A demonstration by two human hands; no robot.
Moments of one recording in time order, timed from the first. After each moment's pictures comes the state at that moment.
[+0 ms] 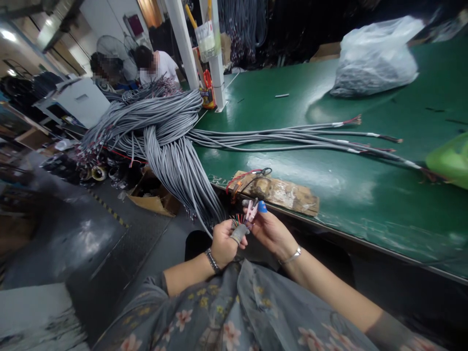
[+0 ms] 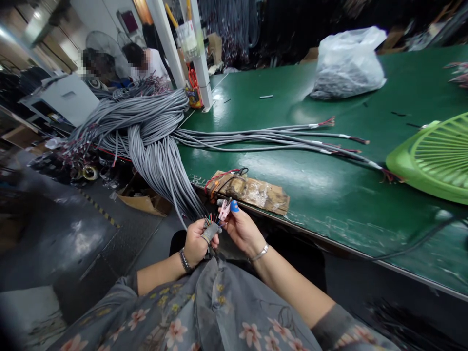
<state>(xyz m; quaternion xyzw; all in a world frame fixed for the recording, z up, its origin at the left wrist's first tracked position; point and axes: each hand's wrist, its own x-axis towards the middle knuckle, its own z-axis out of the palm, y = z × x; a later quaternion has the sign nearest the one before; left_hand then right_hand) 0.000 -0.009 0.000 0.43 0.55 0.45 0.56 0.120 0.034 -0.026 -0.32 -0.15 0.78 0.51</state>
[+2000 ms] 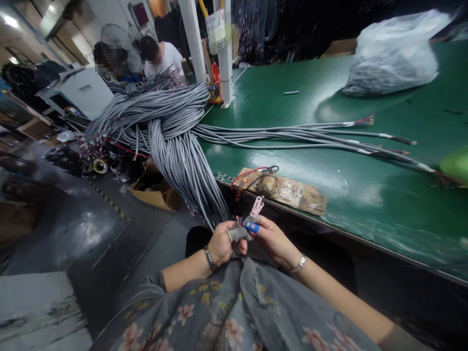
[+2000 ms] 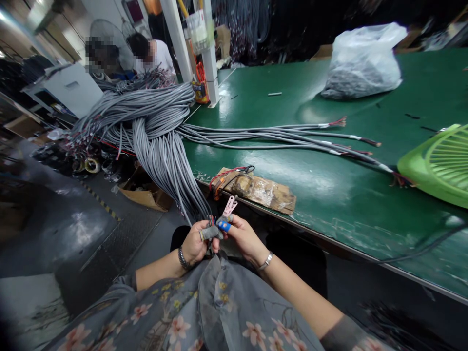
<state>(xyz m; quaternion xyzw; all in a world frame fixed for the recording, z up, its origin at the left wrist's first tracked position) -0.012 -0.014 -0.014 0.30 0.47 0.42 0.71 0.122 0.003 -0.026 -0.32 -0.34 0.77 0.43</state>
